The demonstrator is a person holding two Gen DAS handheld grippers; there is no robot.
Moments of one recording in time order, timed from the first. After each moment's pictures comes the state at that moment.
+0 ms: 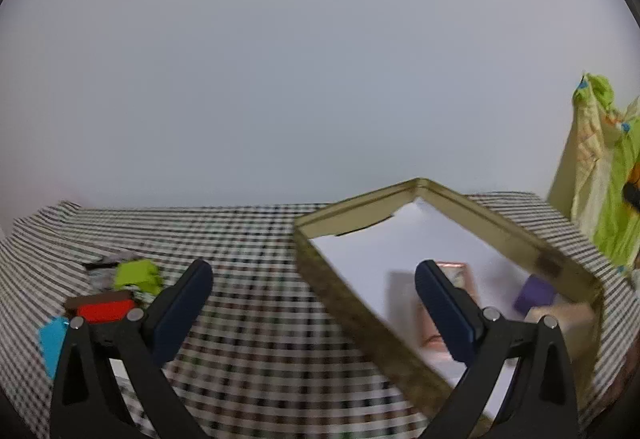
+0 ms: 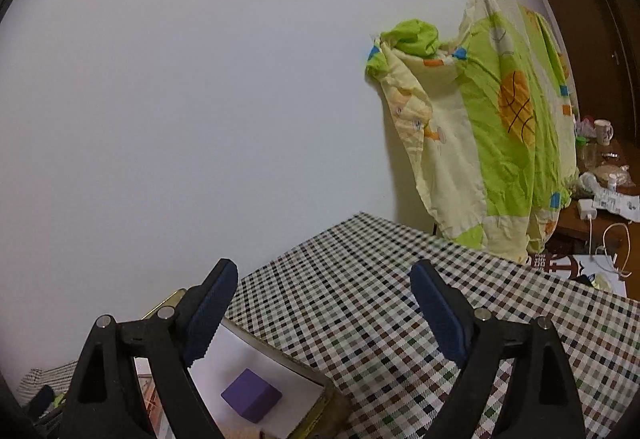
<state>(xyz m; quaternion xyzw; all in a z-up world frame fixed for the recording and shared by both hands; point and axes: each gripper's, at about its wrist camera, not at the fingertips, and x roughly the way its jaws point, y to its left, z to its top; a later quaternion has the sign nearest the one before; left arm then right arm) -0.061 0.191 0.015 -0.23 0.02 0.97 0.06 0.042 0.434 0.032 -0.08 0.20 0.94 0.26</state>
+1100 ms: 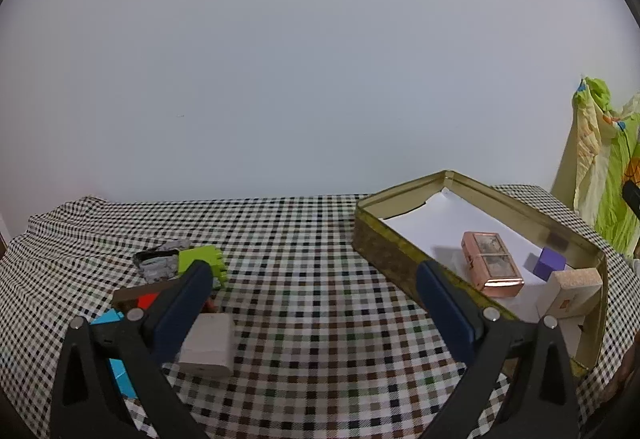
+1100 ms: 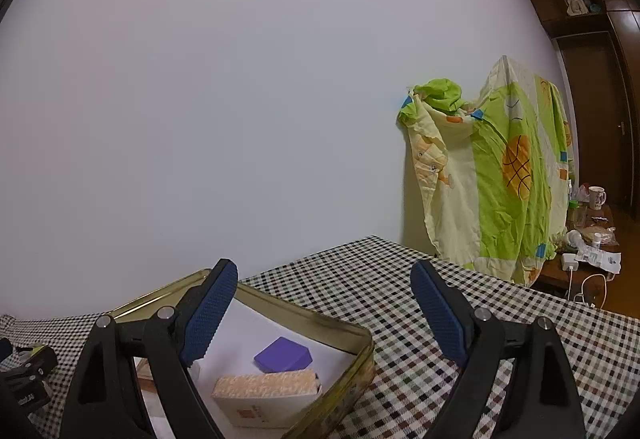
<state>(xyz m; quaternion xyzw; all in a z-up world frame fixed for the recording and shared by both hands) -0.022 0.130 0.026 -0.23 0.02 0.97 0.06 0.064 0.350 0.033 -0.05 0.10 0.95 0.28</state>
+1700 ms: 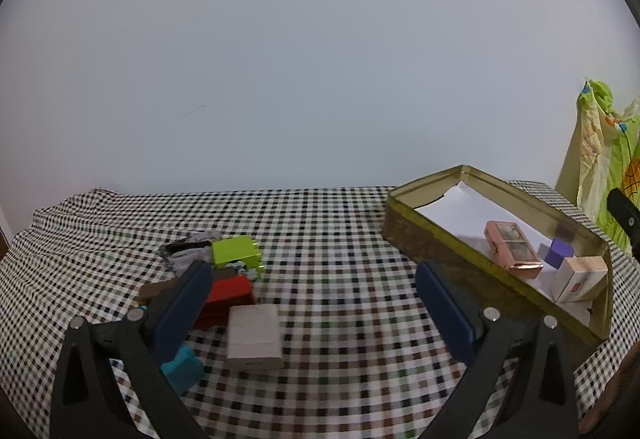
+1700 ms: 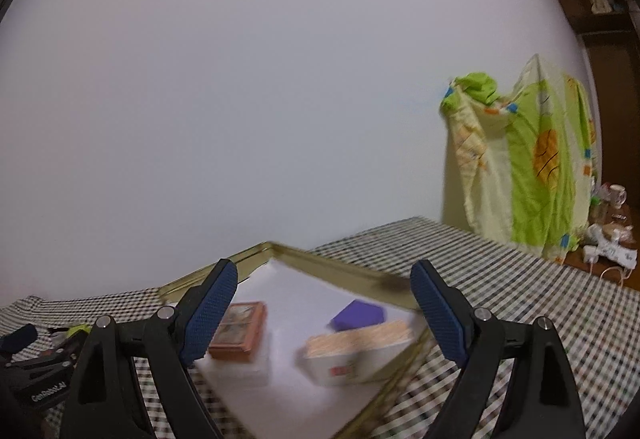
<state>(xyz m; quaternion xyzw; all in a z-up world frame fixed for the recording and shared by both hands) -0.024 0.091 0.026 -0.24 0.01 0.97 0.06 0.055 0.278 0.030 -0.09 0.10 0.97 0.22</state>
